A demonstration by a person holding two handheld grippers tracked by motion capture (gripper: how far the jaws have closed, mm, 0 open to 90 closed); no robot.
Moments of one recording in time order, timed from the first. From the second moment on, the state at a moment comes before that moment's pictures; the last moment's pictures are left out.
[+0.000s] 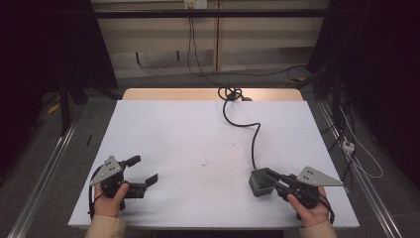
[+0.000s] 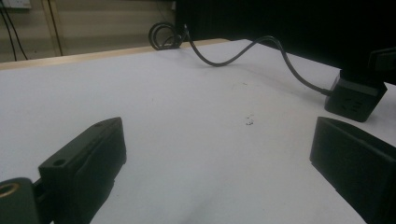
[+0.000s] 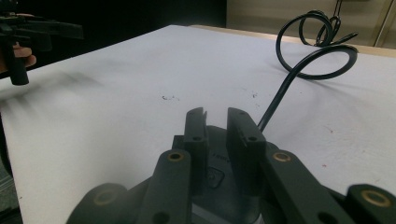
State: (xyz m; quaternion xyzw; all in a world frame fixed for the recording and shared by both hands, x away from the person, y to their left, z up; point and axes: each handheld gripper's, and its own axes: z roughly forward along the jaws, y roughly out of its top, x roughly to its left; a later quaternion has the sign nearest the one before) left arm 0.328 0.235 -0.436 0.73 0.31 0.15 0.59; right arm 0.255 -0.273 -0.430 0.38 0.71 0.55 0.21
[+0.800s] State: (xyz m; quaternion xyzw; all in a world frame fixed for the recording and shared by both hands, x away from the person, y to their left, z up) left arm 0.328 0.235 -0.436 0.73 0.31 0.16 0.59; right arm 0.256 -0.274 -0.429 0.38 0.72 0.55 0.19
